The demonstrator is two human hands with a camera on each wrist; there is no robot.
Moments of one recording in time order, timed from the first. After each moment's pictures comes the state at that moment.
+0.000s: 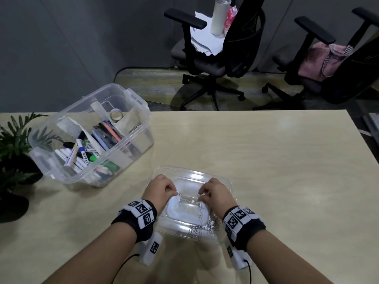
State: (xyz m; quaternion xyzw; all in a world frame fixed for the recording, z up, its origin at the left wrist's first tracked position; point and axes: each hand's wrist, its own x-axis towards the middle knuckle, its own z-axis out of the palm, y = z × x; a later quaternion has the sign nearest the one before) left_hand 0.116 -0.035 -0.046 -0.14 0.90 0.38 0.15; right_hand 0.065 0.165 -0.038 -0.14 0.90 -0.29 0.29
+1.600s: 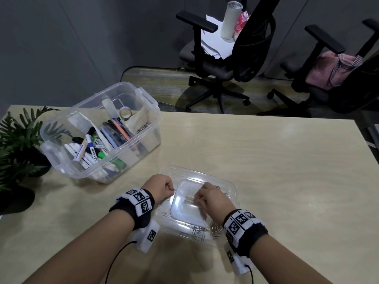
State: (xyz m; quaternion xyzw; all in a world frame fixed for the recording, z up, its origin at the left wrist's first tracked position) left_hand 0.105 -0.064 -0.043 -0.14 0.89 0.35 0.26; right_hand 0.075 0.147 -0.029 -0.26 0.89 -0.22 0.30
